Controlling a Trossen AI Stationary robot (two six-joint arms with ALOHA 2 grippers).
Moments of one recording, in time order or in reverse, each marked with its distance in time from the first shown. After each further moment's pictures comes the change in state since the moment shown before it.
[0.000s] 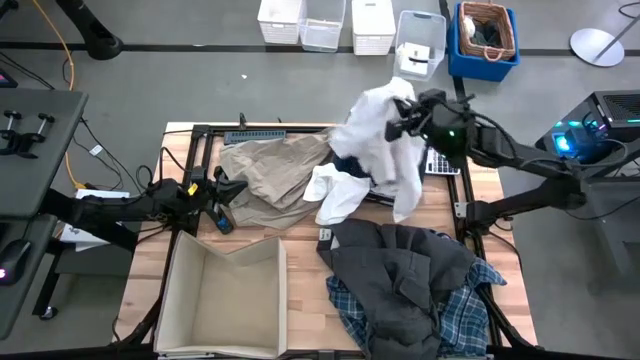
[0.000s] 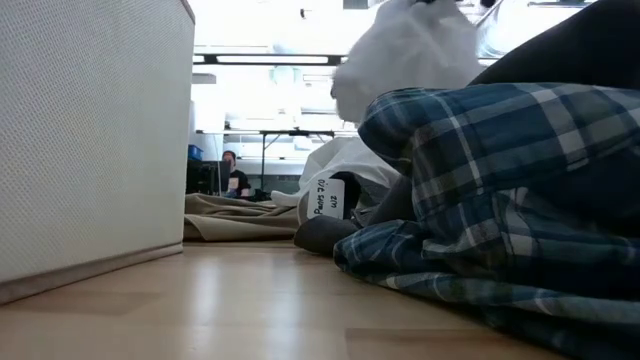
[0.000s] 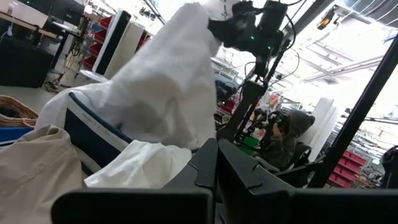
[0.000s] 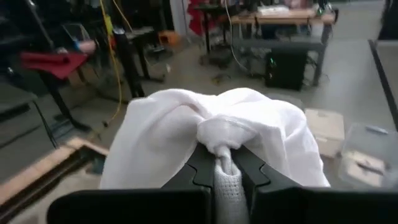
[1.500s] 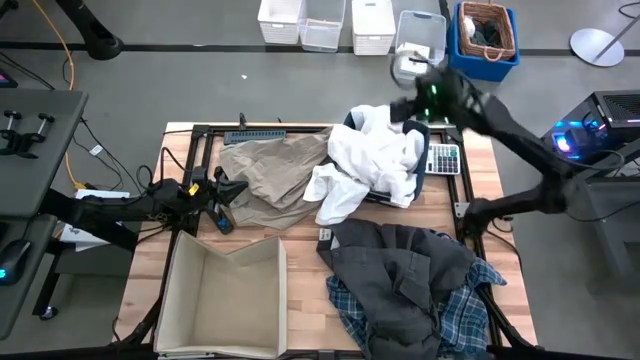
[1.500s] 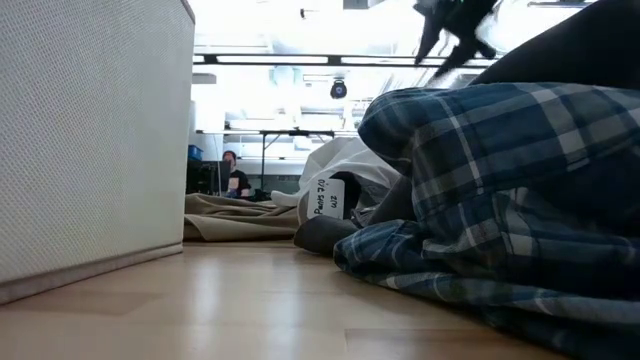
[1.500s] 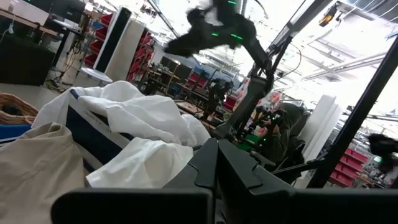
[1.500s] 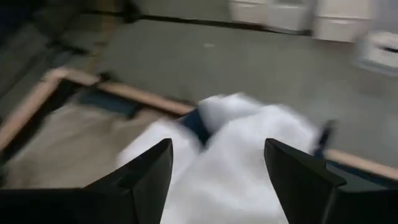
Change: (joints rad) left arm 0.000 0.000 0.000 -0.013 0.000 0.000; right arm -0.496 0.153 0.123 -0.408 -0.607 0.176
